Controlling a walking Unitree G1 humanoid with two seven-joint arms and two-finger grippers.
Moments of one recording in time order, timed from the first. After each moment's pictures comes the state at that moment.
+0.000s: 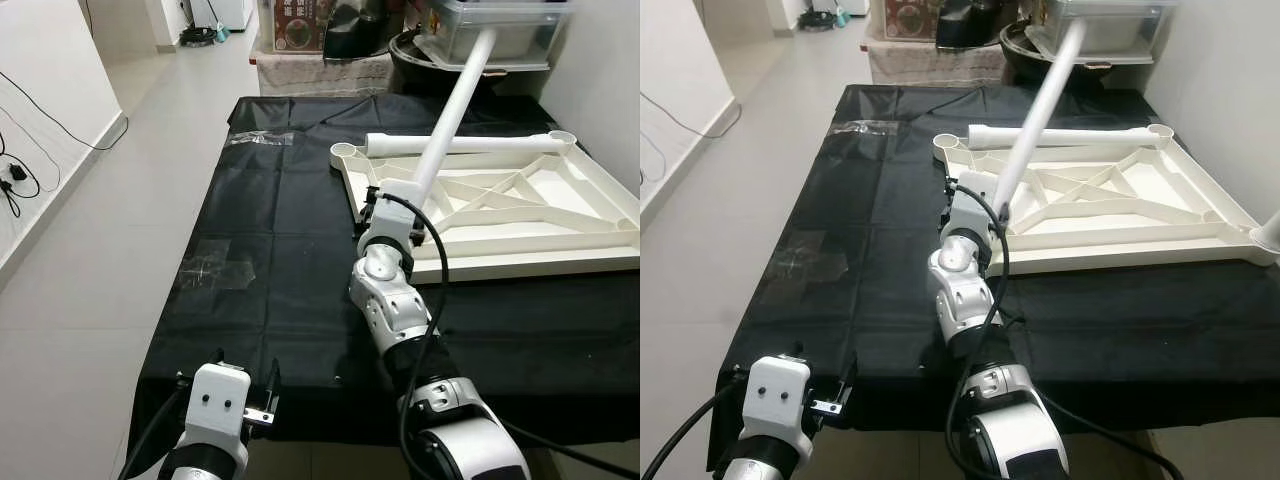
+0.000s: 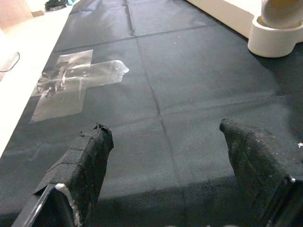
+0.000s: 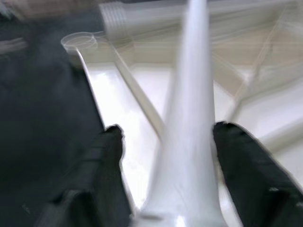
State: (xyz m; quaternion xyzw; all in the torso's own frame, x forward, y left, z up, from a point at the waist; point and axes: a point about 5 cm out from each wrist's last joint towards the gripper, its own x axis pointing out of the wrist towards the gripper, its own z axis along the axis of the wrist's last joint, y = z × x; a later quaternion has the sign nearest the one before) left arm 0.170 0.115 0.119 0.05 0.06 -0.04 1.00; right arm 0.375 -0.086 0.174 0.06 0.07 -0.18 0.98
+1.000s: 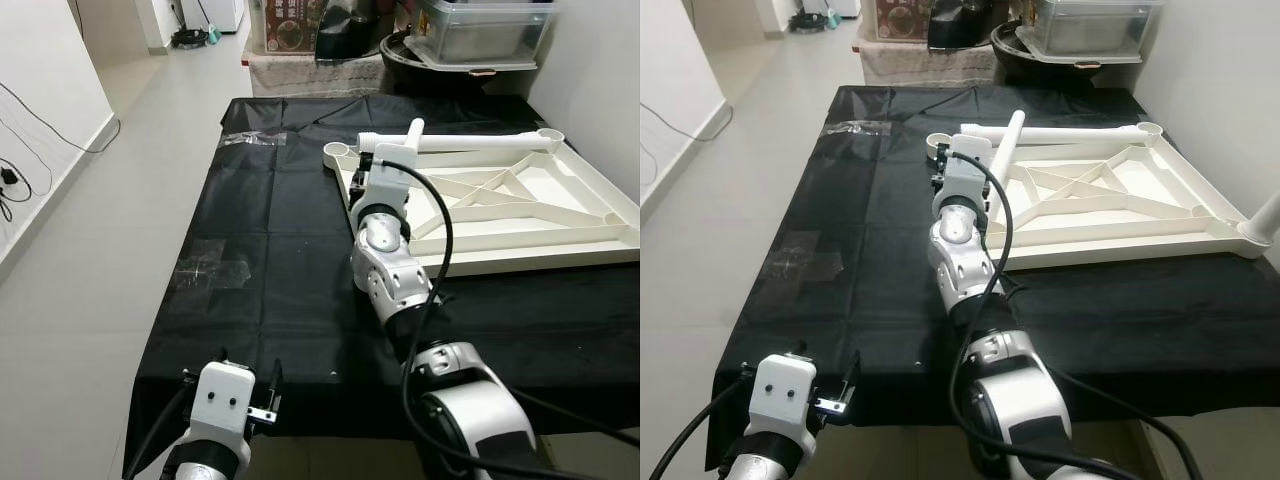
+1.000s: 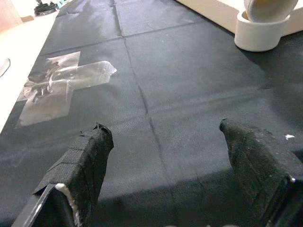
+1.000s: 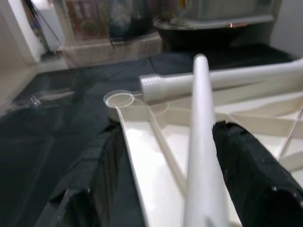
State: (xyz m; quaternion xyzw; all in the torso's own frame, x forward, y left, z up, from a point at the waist) left arm 0.173 0.112 0.115 0.05 0.07 -0.05 1.00; right arm 0.409 -0.085 0.237 0.01 -0.01 -0.11 0.99
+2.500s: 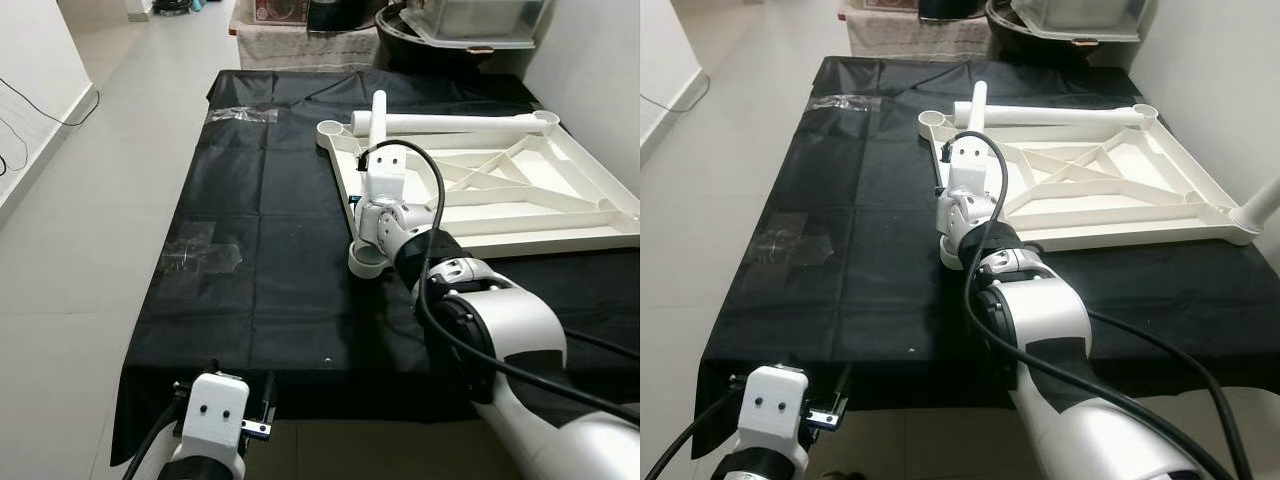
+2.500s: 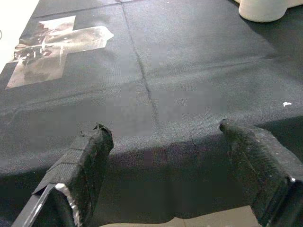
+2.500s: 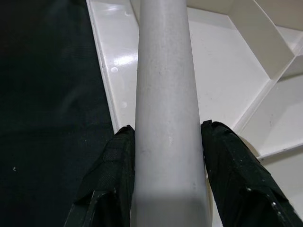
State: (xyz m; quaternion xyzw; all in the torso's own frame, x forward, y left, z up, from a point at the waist) left arm 0.155 0.114 0.114 0.05 0.09 -0.03 0.99; right arm 0.415 -0.086 0.220 0.02 0.22 -0.10 0.97
